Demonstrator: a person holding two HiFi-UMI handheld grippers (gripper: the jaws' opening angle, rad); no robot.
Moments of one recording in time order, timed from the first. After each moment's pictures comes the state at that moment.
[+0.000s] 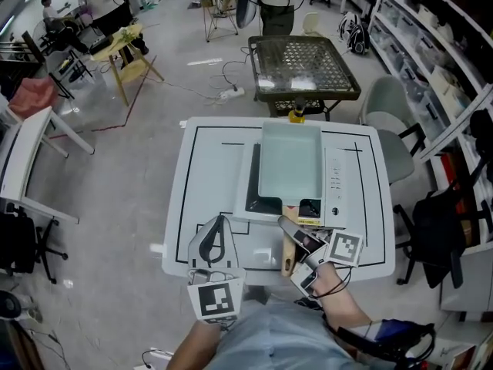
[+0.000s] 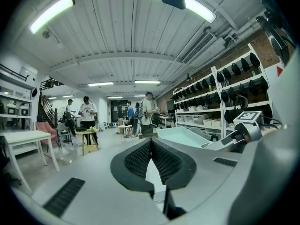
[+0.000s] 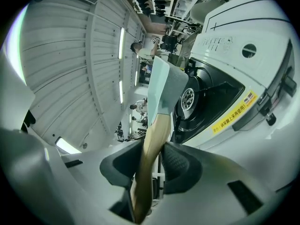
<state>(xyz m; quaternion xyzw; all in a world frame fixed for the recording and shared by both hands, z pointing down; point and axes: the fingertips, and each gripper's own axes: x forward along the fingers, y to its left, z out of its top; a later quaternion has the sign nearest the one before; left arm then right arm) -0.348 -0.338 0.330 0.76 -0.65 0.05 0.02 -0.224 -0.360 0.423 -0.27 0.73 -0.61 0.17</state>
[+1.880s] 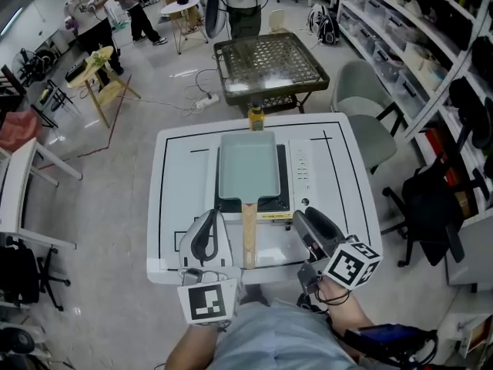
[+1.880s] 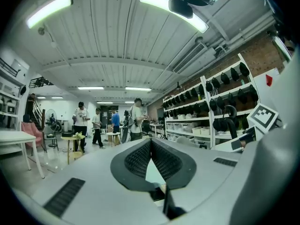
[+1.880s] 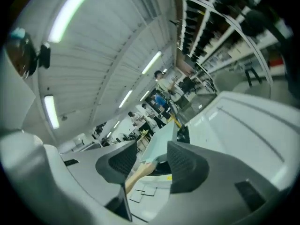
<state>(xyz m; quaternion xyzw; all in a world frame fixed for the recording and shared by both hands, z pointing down) -0.256 -0.335 0.296 0.80 -0.60 0.03 0.00 -0.084 -0.337 0.388 -0.47 0.79 -0.38 0.14</state>
